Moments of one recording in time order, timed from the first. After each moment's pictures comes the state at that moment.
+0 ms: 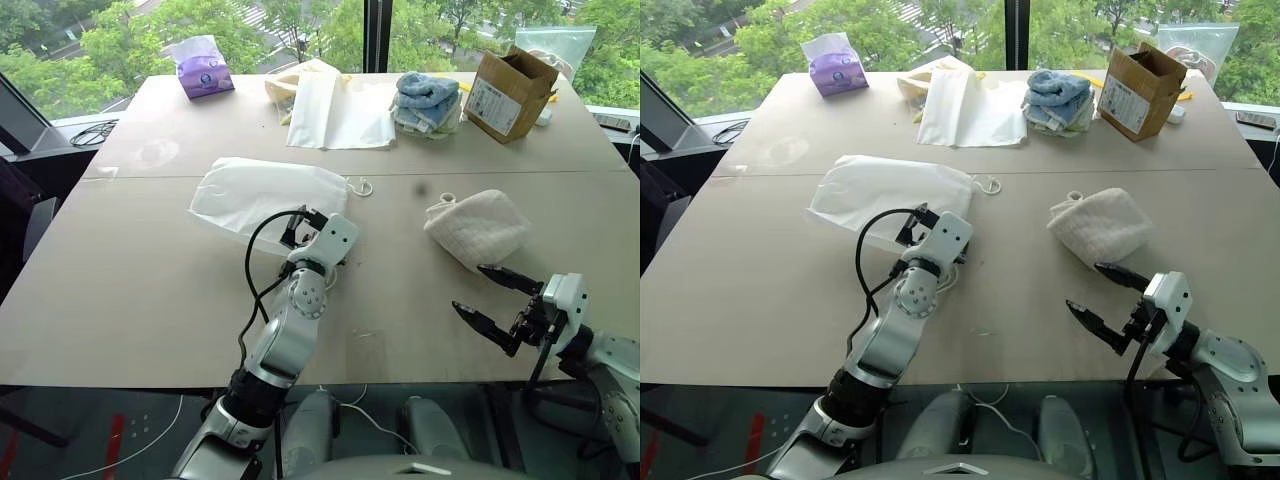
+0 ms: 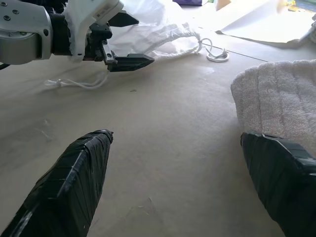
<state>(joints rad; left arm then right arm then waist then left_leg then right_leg) -0.31 0.17 -0.39 -0.19 0.48 0.62 0.07 0.21 -0.57 -0.17 -0.30 0.52 0.06 0.92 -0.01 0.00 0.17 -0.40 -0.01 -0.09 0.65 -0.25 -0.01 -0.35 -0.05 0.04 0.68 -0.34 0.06</state>
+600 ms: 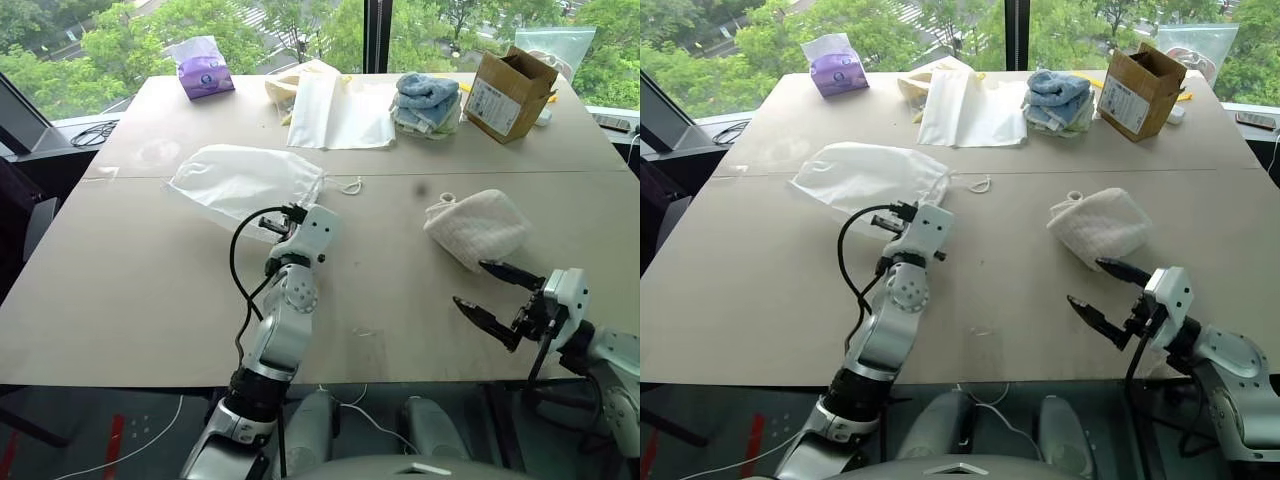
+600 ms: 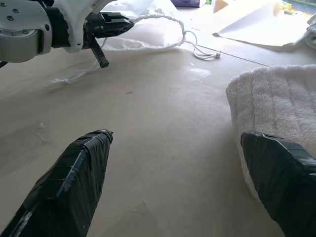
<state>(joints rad) -0.31 0.14 -0.27 -0.17 0.54 0.55 0.17 0.17 -0.57 -0.18 -0.30 0.50 0.06 0.88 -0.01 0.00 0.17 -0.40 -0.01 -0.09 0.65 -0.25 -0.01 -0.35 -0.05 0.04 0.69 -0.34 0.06</state>
